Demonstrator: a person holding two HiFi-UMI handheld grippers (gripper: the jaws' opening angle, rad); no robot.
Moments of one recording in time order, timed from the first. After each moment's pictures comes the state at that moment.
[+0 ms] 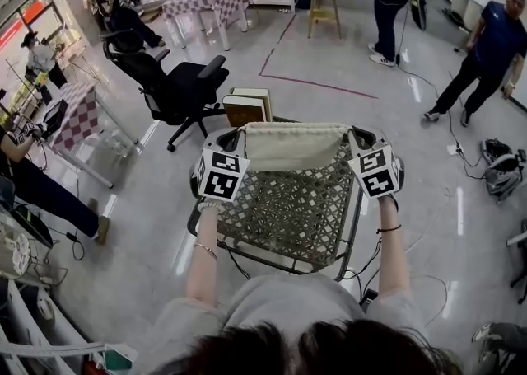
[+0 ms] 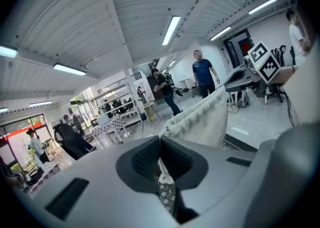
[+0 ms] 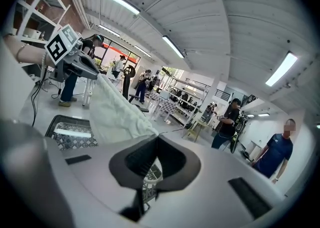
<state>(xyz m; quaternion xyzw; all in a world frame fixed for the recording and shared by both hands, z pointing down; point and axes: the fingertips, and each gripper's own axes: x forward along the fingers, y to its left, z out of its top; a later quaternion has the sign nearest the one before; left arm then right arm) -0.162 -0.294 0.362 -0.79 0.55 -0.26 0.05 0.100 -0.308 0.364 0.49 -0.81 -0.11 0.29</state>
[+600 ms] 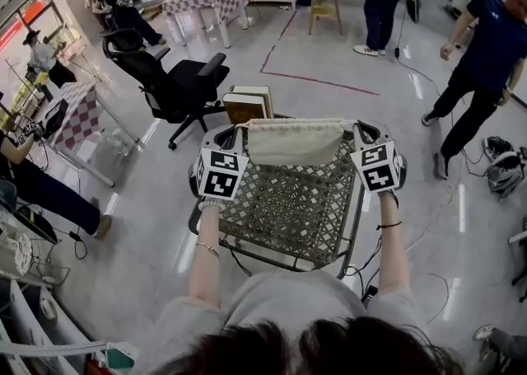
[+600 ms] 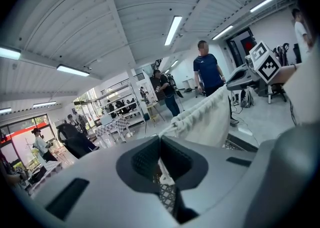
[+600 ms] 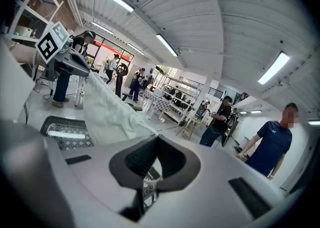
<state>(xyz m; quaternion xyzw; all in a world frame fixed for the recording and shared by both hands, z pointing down) -0.169 -0.297 0.358 -0.78 0.57 -0.25 0.06 0.114 -0.320 0.361 0.53 -0.79 -0.10 0.28</state>
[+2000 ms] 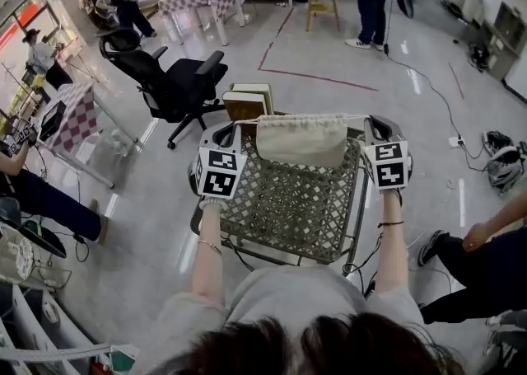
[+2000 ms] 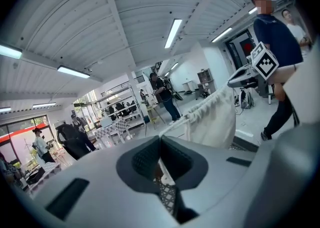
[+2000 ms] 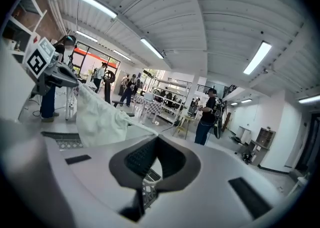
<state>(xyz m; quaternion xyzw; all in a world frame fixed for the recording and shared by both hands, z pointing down) -0.180 -0.305 0.361 -0.78 0.57 -0.24 0.07 0.136 -0.324 0.356 0.58 -0.78 -0.06 0.22</state>
